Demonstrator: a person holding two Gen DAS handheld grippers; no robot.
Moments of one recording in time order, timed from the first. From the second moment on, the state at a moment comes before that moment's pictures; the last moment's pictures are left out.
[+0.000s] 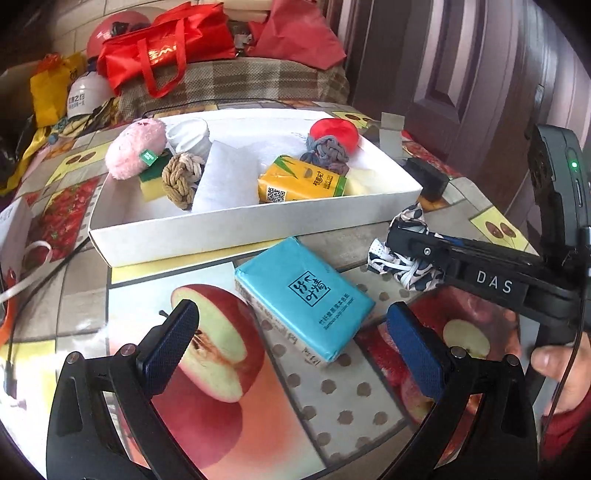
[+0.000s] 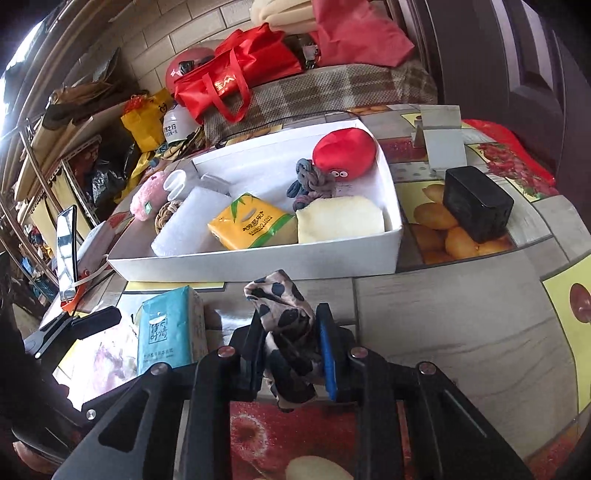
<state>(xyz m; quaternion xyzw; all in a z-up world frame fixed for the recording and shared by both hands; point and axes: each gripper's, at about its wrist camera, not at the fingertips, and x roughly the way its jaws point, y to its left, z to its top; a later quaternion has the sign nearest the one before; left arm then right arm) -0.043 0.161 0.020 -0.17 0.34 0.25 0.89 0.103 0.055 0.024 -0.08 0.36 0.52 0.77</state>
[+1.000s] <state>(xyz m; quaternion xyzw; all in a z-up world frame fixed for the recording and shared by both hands) -0.097 0.121 0.057 -0.06 0.17 0.31 0.93 0.042 0.009 0.054 -0.08 0.20 0.49 0.85</state>
